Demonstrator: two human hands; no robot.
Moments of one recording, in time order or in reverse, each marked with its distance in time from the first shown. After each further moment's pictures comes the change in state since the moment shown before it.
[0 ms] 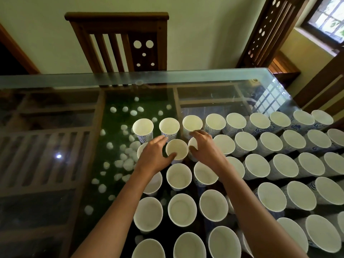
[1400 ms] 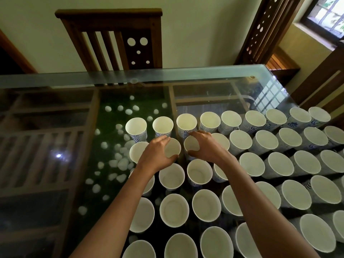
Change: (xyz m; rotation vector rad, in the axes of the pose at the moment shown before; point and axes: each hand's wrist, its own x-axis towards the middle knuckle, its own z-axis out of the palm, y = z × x) left_hand 0.012 0.019 0.017 0.028 -0.082 -0.003; right_hand 0.002 0.029 -0.020 -0.062 -0.175 -0.011
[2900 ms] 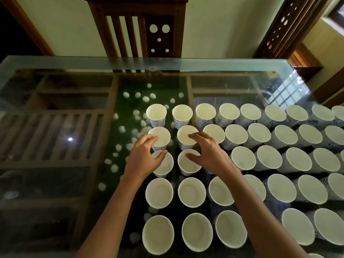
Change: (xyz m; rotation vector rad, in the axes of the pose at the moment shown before) left_hand -0.076 -0.055 -0.029 -0.116 0.261 -0.128; right_hand -0.036 -0.058 0.037 0.138 0.062 -0.073
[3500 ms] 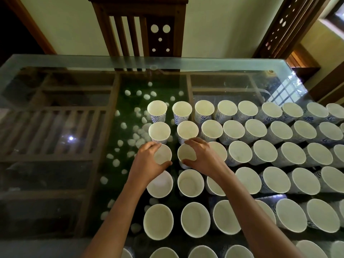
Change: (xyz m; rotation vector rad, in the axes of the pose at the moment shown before) left_hand -0.034 0.004 0.007 0.043 -0.074 -0.034; right_hand -0.028 -0.011 0.010 -0.040 -0.051 -0.031
